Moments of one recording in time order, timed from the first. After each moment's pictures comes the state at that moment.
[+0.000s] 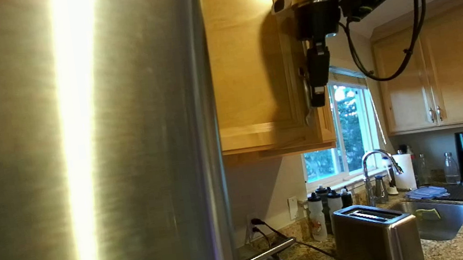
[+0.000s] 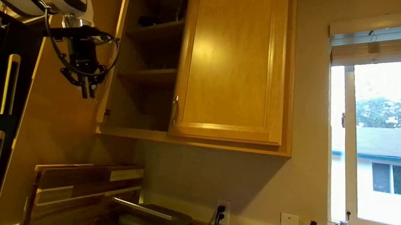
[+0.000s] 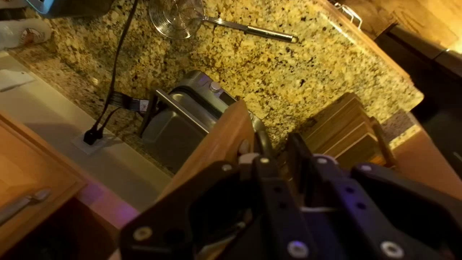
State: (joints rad) arm 0.21 -0.52 0.25 -1.82 -0.14 1.51 -0.23
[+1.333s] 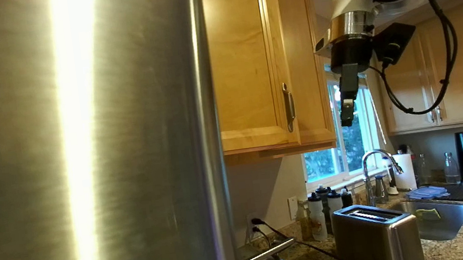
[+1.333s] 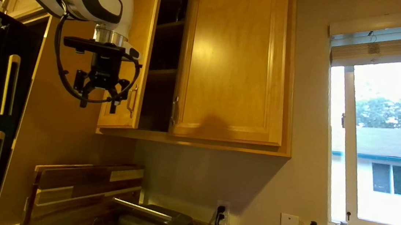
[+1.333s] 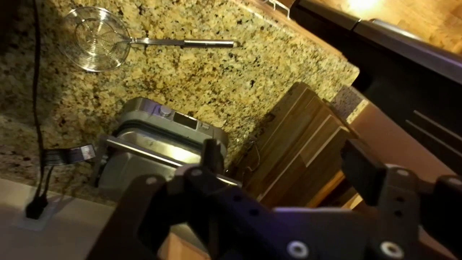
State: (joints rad) arm 0.16 -0.67 -0.03 -2.07 0.13 1.60 -0.33
